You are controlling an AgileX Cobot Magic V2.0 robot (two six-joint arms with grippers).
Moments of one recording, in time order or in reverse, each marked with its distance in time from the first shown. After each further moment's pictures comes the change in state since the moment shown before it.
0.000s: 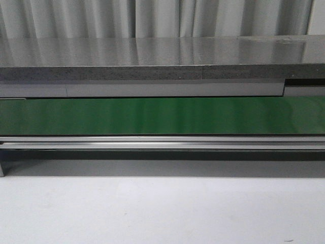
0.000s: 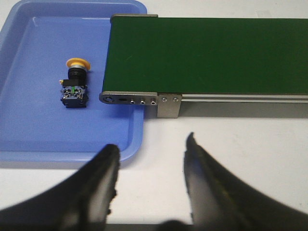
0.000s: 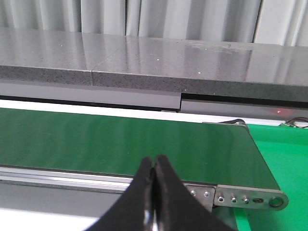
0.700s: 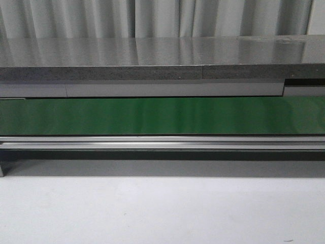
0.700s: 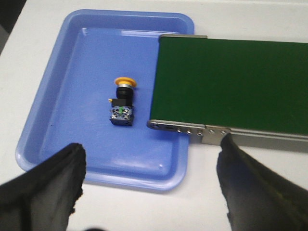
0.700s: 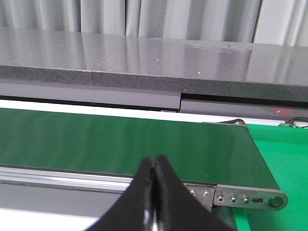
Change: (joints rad) left arm 0.110 0.282 -0.230 0.105 0.016 -0.026; right arm 0.000 0.000 0.000 0.000 0.000 0.000
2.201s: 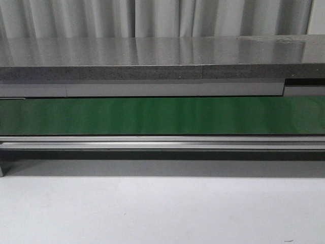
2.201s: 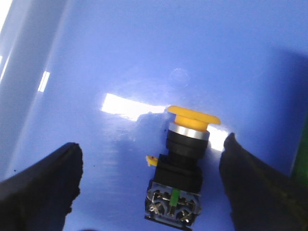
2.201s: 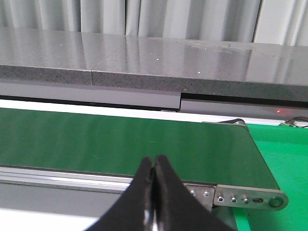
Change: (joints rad) left arm 0.238 0.953 -0.266 -0.091 -0.320 0.082; right arm 0.000 0.000 0.000 0.000 0.000 0.000
